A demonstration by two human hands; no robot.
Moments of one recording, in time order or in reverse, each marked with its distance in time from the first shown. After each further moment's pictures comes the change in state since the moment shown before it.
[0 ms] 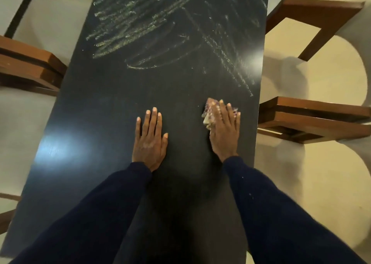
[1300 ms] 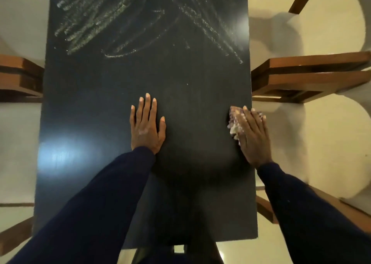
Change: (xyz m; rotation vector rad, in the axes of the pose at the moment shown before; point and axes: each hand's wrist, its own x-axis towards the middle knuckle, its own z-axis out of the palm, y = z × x) left_hand 0.008 0.002 -0.001 -0.096 0.044 0.016; right_hand -0.119 0.095 -0.037 -0.006 -0.080 -0.012
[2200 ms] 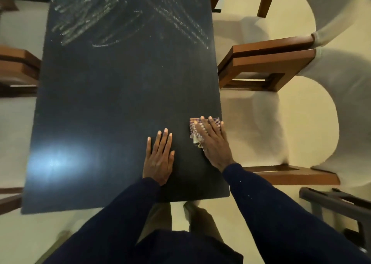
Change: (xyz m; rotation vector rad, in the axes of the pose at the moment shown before) left_hand -0.208 0.090 0.027 0.015 -0.133 0.230; right_hand -0.126 -0.041 0.020 0.021 -0.030 -0.116
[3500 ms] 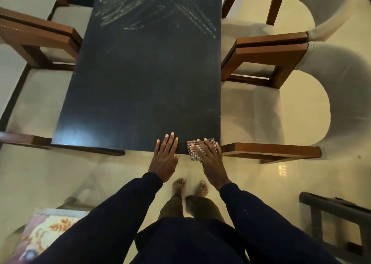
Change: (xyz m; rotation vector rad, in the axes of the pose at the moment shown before) left_hand -0.159 0.070 0.013 0.026 -0.097 -0.032; right_hand -0.212 -0.048 0.011 0.172 -0.056 -0.091
